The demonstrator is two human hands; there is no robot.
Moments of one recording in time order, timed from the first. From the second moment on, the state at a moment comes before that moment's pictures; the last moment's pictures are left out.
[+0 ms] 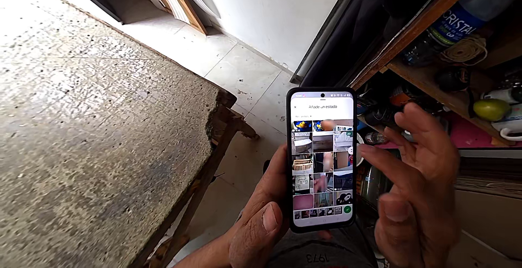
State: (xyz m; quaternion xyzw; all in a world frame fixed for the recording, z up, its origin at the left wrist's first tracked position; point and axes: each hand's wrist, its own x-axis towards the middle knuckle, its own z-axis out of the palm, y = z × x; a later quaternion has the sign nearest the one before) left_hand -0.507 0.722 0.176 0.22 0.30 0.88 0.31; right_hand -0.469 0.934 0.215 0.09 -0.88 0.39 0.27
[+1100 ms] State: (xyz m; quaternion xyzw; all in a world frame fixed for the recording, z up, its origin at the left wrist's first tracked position) left_hand -0.507 0.722 0.180 0.22 0.31 0.87 0.30; right_hand -0.463 0.939 0.208 0.12 -0.88 0.41 0.22
